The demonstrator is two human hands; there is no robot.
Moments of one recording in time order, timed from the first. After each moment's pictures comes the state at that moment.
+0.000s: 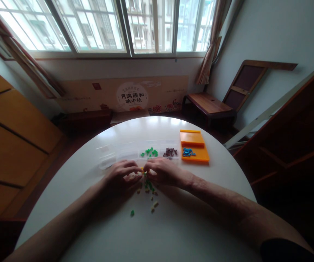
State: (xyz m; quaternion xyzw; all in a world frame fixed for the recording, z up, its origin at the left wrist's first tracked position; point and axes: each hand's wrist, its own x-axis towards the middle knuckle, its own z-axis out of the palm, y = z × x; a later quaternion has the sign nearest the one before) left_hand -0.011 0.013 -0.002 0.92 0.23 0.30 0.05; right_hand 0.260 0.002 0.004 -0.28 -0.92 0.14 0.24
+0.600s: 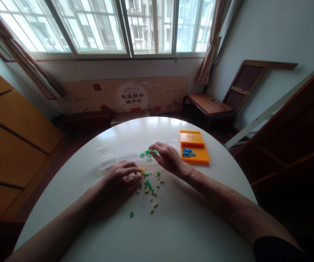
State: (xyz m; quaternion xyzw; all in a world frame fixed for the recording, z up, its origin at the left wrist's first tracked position) left_hand -0.011 0.011 -0.003 0.92 0.24 0.30 0.08; right_hand 0.268 0.034 0.005 -0.39 -0.83 0.09 0.39
